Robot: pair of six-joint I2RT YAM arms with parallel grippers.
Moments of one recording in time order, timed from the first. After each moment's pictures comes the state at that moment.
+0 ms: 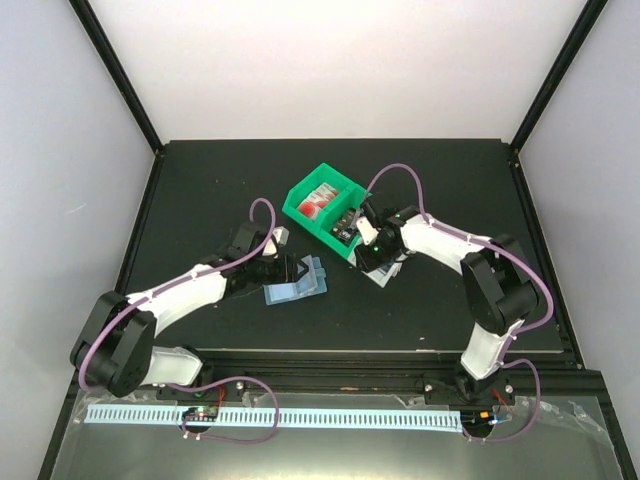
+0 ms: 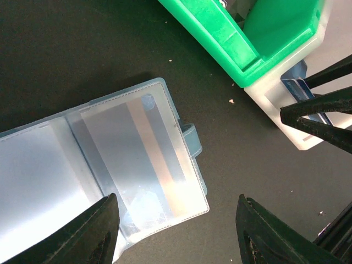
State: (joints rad) left arm -0.50 1.32 0.64 -0.17 0.36 -0.60; right arm 0.56 1.77 1.17 -0.69 -0.19 0.06
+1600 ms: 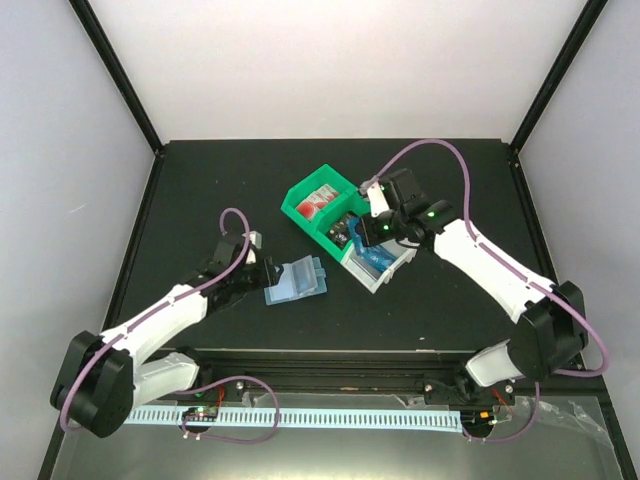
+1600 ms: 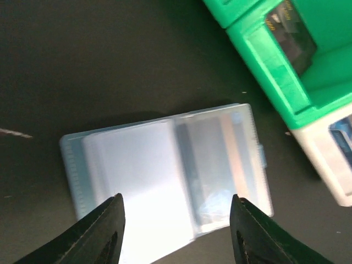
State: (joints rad) left arm -0.45 1.11 0.54 -0.23 0.16 -0.65; right arm 0.57 1.45 1.23 -0.68 -0.18 0.20
